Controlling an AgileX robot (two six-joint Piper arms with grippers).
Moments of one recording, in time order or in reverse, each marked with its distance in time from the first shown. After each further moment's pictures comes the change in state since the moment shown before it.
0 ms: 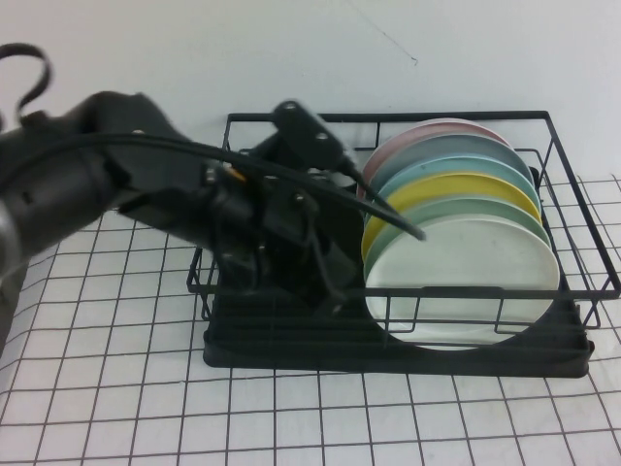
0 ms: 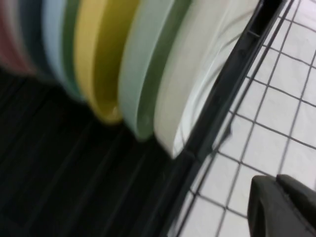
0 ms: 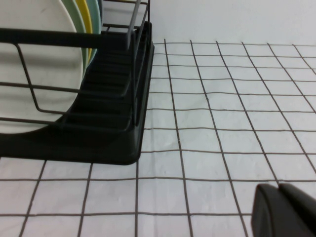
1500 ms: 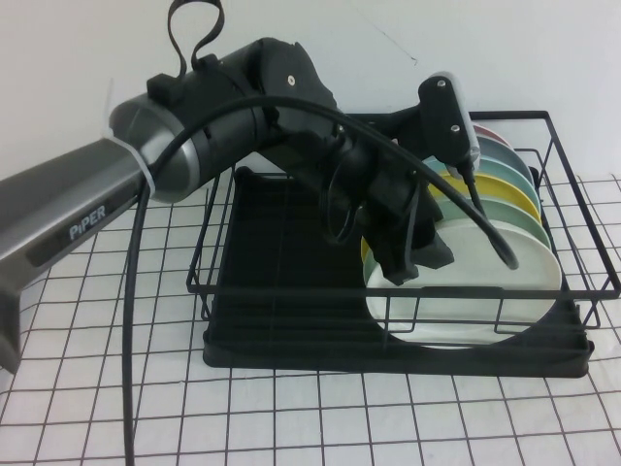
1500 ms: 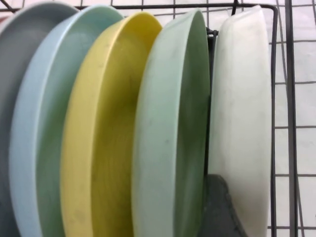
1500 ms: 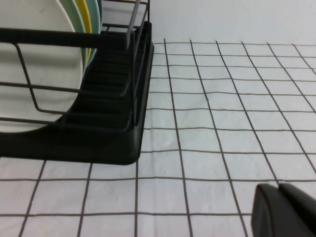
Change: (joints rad) right arm 0.000 0.000 0.000 0.000 0.000 0.000; left arm -0.116 0.335 -0.467 0.052 0.129 0.288
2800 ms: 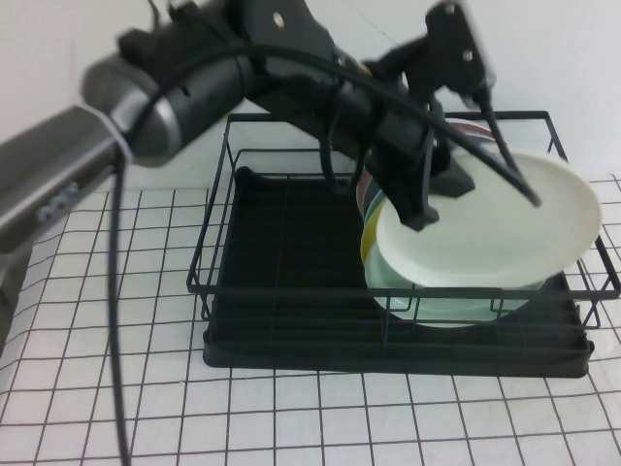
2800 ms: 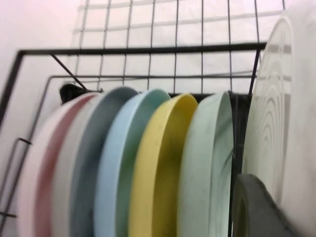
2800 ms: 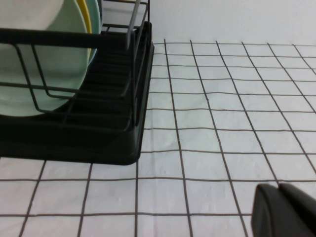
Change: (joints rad) right arm 0.000 0.000 0.000 0.000 0.000 0.000; left arm 0.000 -0.018 -0.126 -0.032 0.025 -0.035
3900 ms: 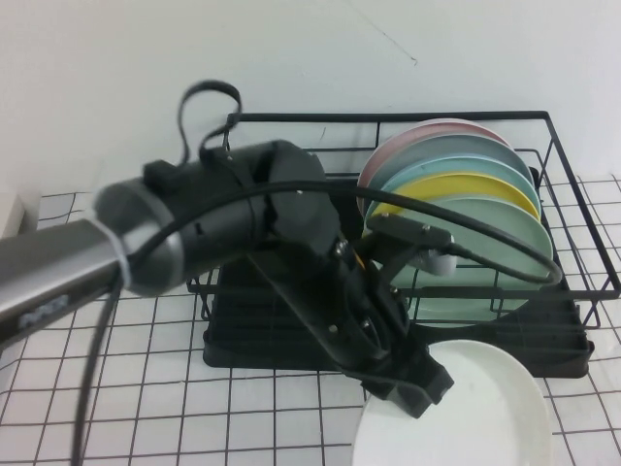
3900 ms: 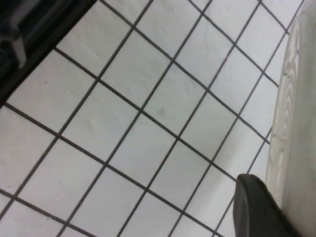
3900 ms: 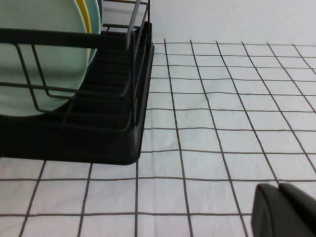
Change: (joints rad) right arm 0.000 0.000 0.000 0.000 0.000 0.000; left arm -0.109 -0.139 0.469 0.078 0.098 -0.767
